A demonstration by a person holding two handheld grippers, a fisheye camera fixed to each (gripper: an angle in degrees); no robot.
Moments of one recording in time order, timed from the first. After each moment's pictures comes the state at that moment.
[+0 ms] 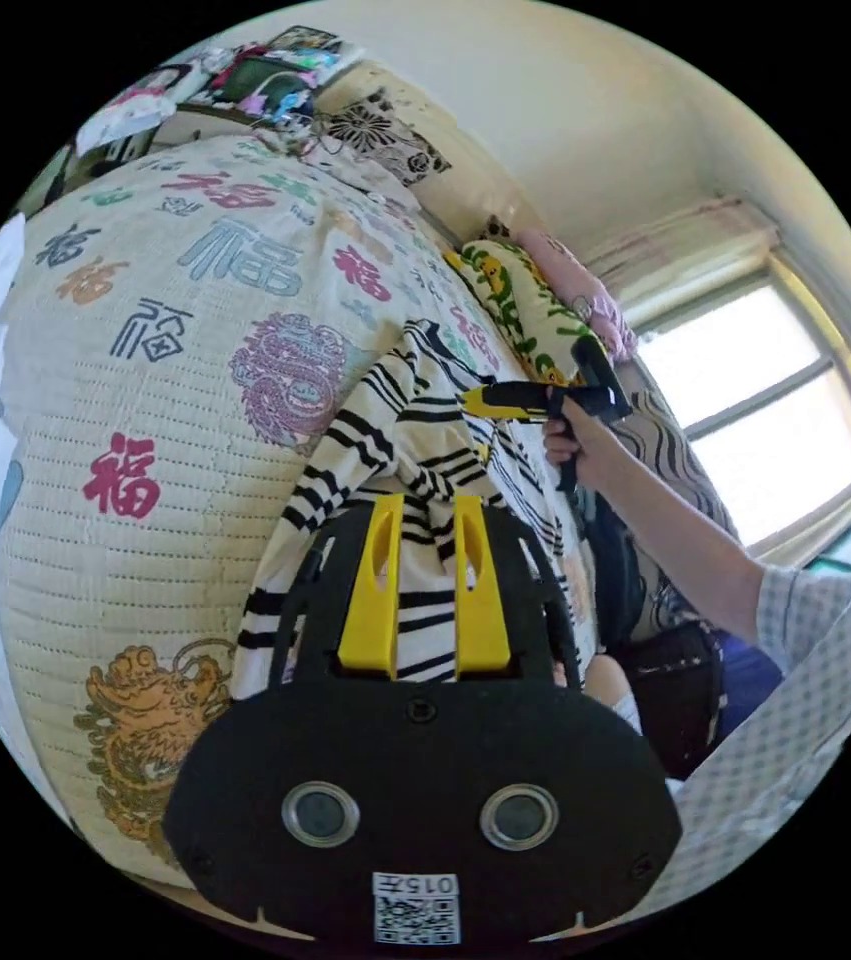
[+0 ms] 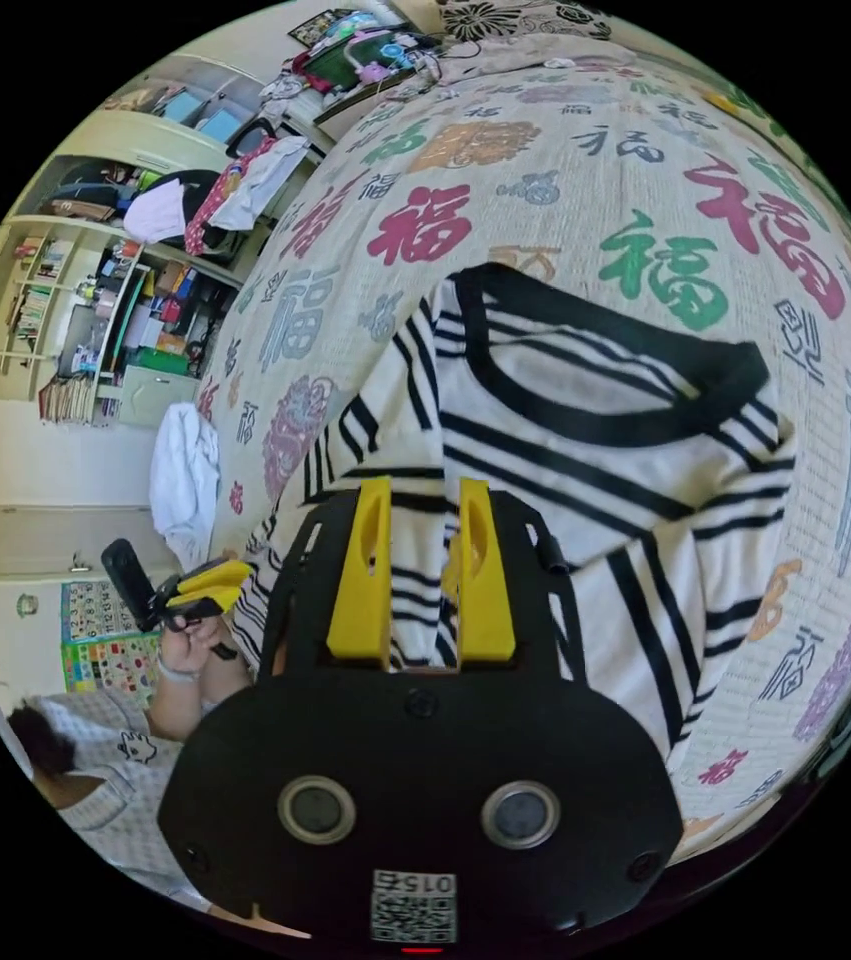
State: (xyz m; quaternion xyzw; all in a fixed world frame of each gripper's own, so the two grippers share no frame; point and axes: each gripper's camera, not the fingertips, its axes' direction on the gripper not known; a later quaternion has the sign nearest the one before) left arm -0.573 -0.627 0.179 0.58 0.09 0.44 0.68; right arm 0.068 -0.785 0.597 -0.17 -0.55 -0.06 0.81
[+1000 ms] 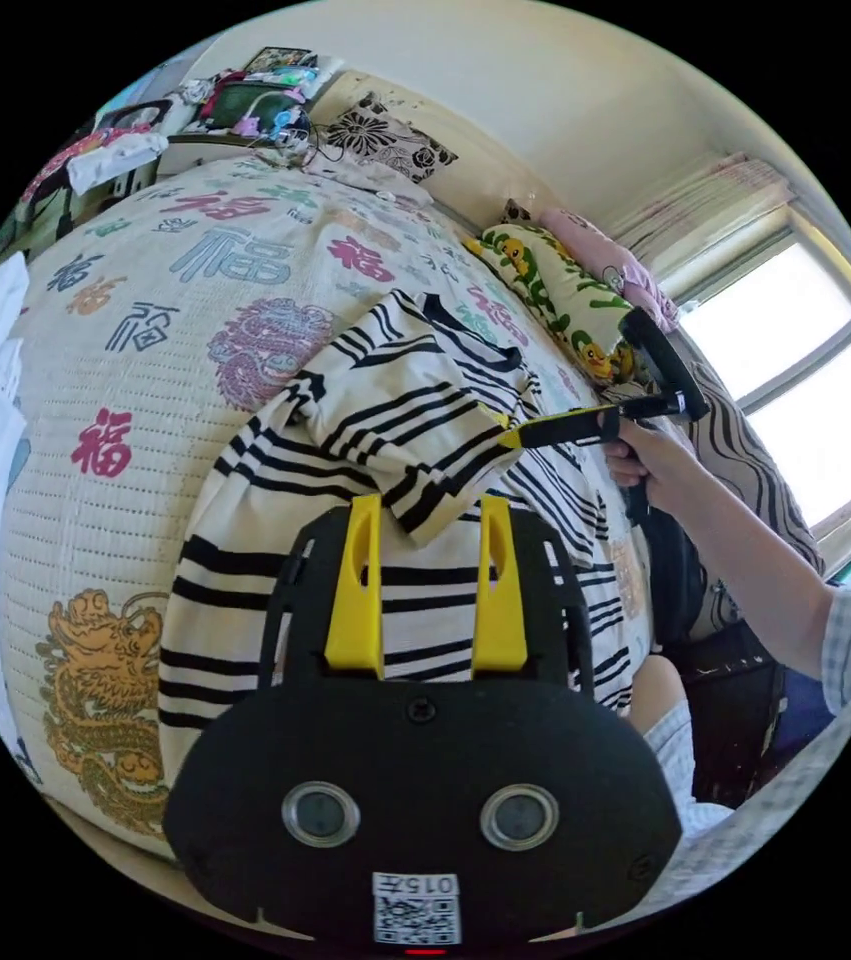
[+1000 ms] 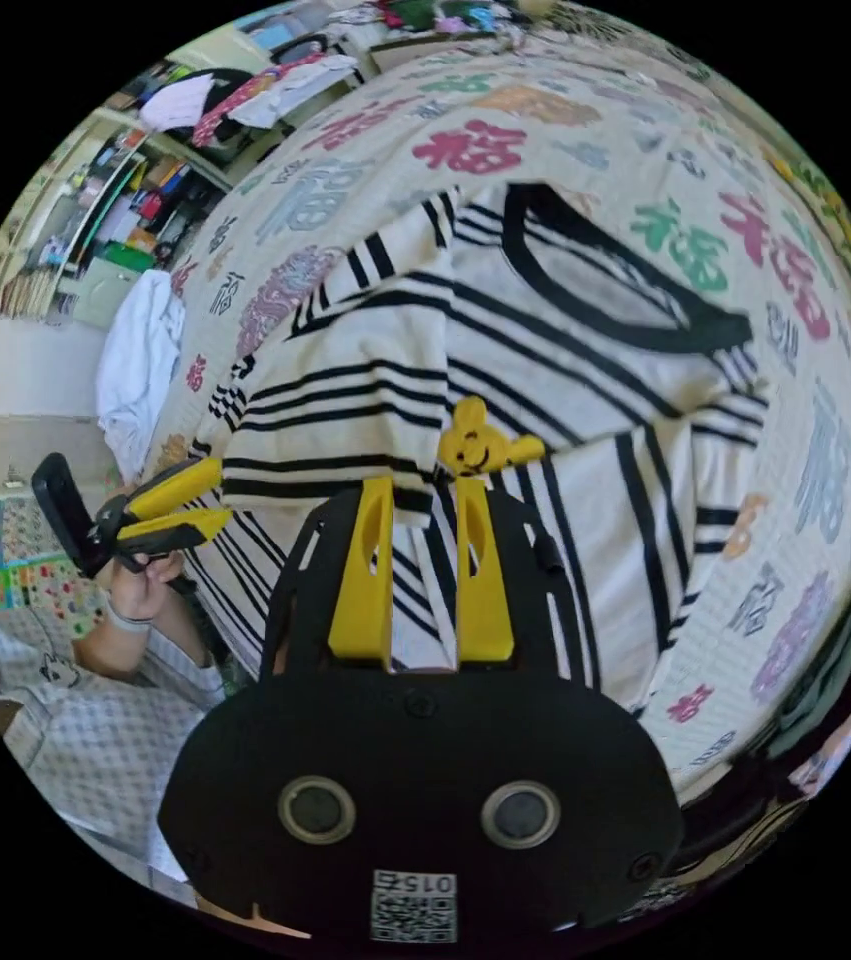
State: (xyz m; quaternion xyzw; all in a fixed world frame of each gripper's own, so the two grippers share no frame) left arm -0.557 -0.692 0.185 0.62 -0.01 0.41 0.67; right arm 0.130 -0.705 0.522 -0.19 -0.50 -0.16 0.83
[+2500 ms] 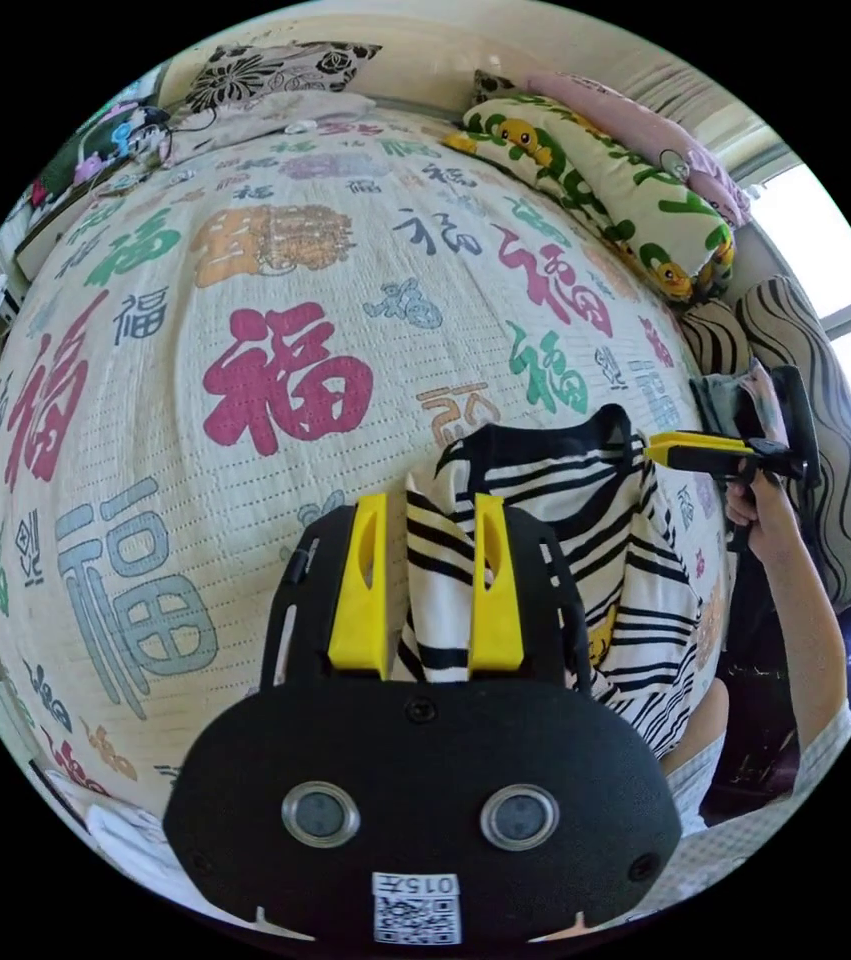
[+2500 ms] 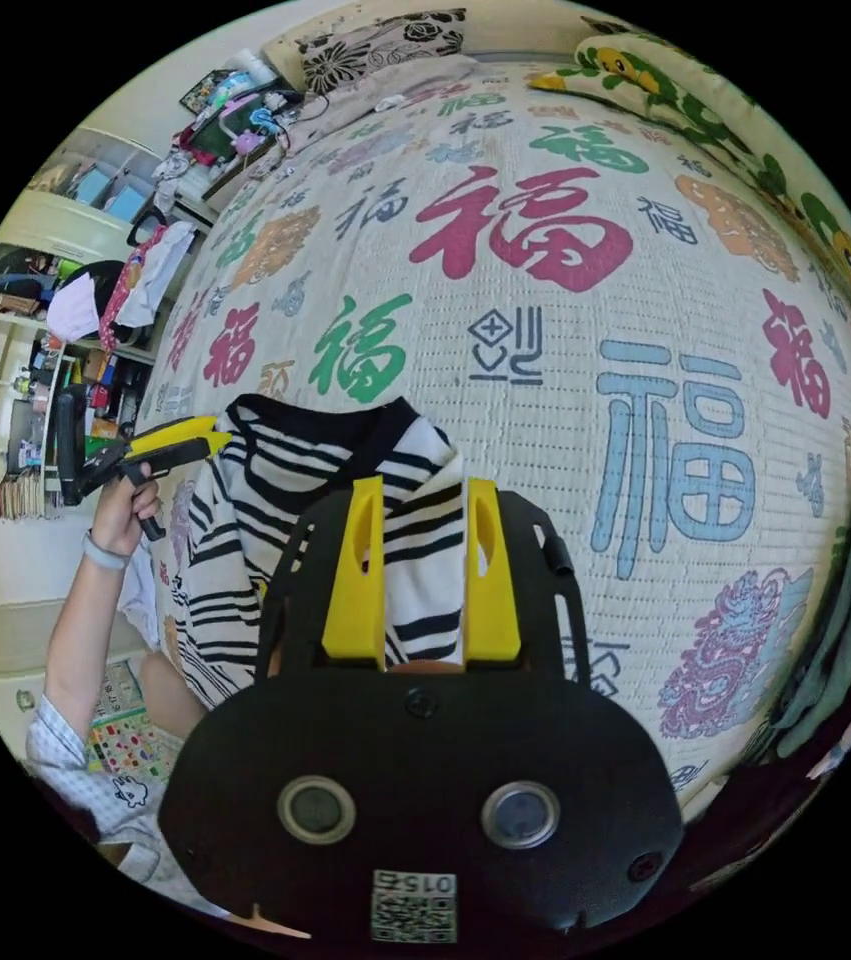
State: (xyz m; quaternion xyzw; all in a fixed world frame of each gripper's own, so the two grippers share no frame) left arm -0.236 -0.887 0.052 0.52 -0.24 0.40 0.71; right arm 0.298 -0.742 0.564 -0.20 -0.47 0.02 0.86
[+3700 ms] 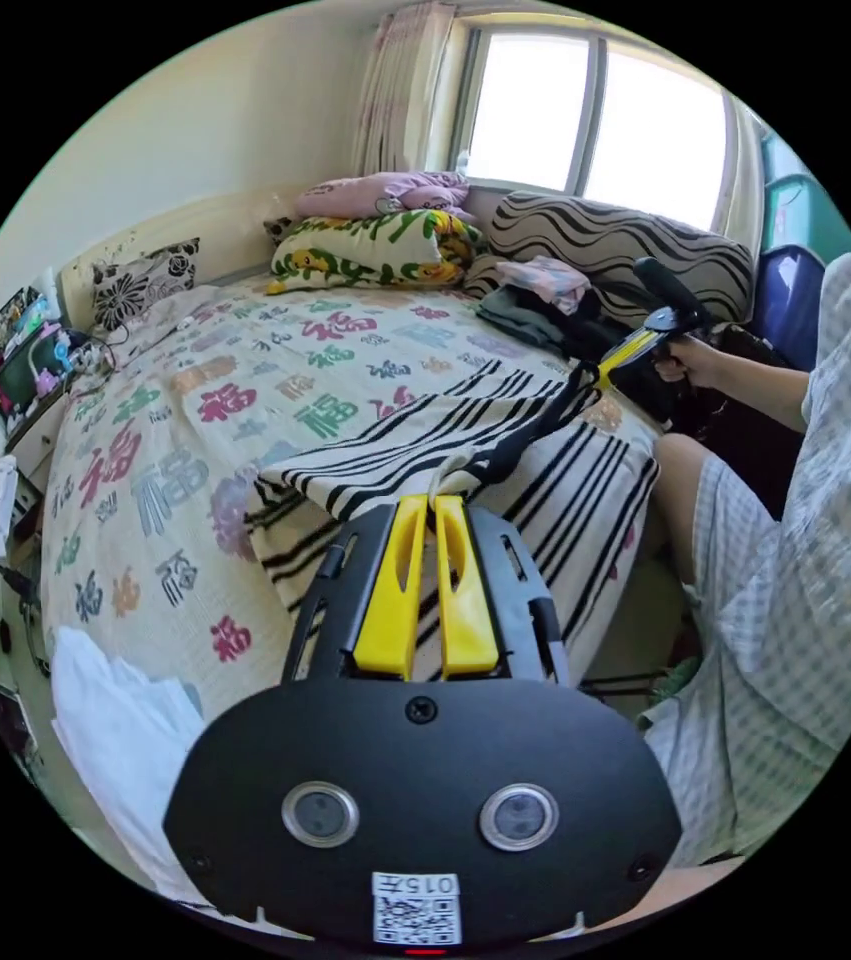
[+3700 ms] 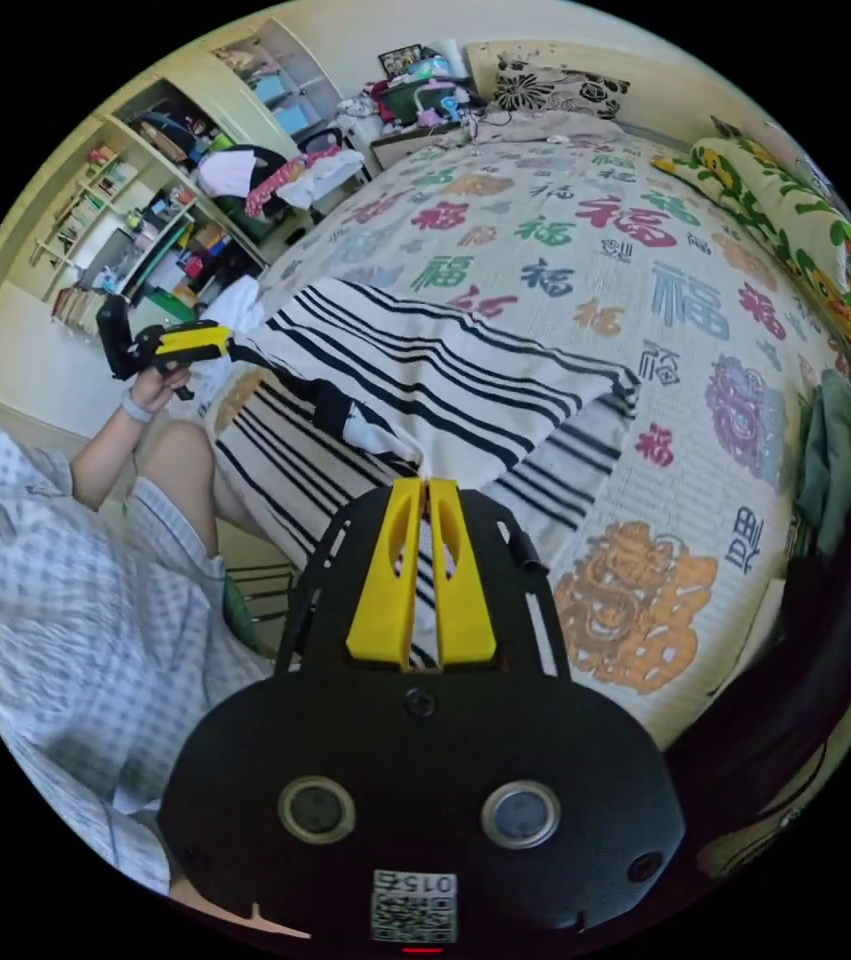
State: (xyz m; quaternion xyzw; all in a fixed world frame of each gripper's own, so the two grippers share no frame) left arm -0.496 -0.631 0.393 0.55 -0.30 0.60 0.49; right arm 0.335 -0.347 0.283 -0.08 -0.49 -0.12 0.86
